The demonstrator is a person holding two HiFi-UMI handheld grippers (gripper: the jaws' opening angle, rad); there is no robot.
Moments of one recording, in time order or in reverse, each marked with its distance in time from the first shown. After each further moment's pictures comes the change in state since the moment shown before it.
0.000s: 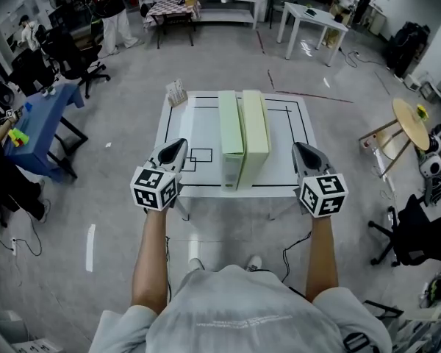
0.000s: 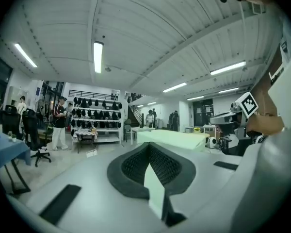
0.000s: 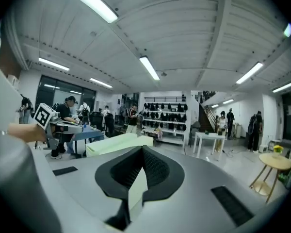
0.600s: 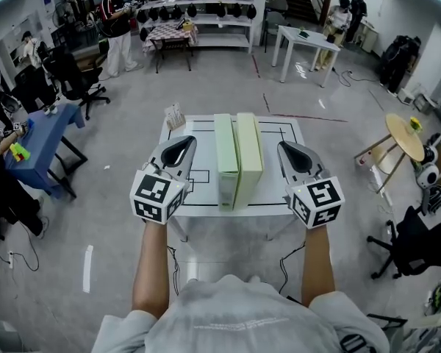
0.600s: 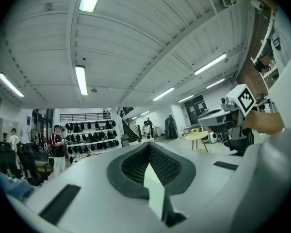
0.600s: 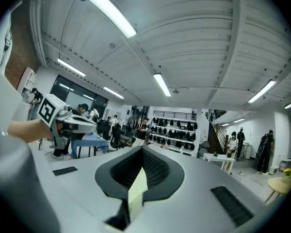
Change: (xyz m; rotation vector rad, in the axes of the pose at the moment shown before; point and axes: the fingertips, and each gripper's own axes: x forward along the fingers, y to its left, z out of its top) left arm -0.009 -0.049 0.125 0.240 -0.134 -0.030; right arm -0.013 0.043 0.103 -0.152 -0.168 0.081
